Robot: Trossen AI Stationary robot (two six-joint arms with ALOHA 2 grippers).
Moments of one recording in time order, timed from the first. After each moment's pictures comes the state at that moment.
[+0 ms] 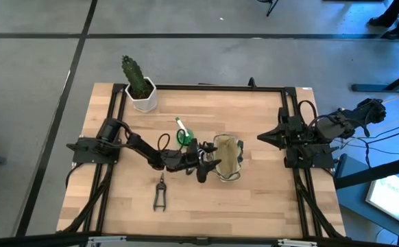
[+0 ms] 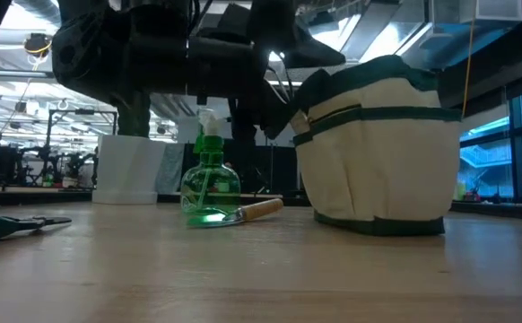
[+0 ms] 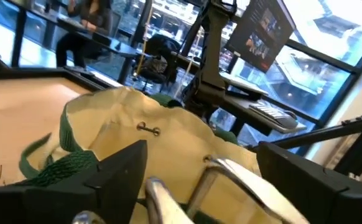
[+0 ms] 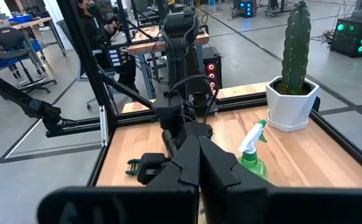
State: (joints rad) left arm -0.25 2.02 0.85 1.27 -0.53 -0.39; right arm 0.52 0.81 1.05 -0.47 0.49 0.28
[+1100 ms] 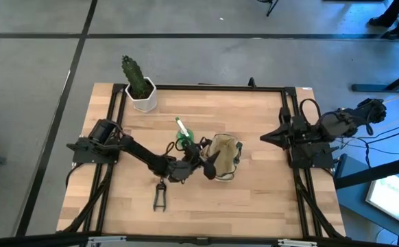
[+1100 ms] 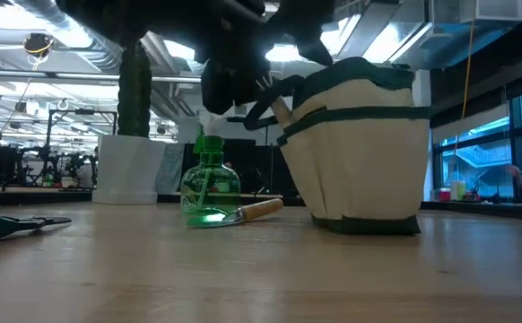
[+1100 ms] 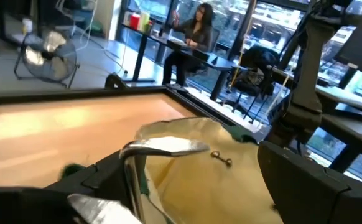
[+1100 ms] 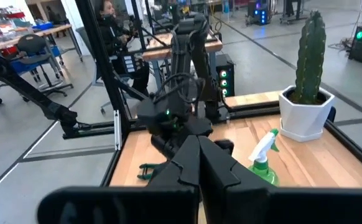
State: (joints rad) left arm -0.33 1.95 1.04 0.80 -1.06 -0.49; right arm 0.52 0.78 1.05 -0.45 0.44 0.25
